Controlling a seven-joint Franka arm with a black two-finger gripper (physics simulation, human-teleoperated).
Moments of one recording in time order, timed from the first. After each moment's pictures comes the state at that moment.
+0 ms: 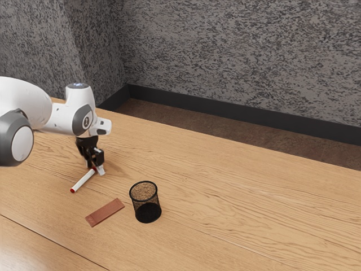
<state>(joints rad) 0.08 0.61 0.28 -1.71 -0.04 2.27 0.55</state>
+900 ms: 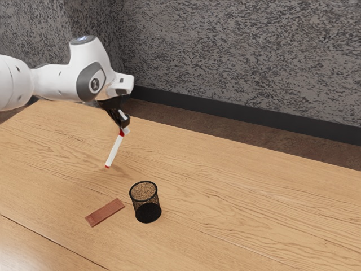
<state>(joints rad) -0.14 0.22 0.24 -1.83 -0.12 2.25 0.55</state>
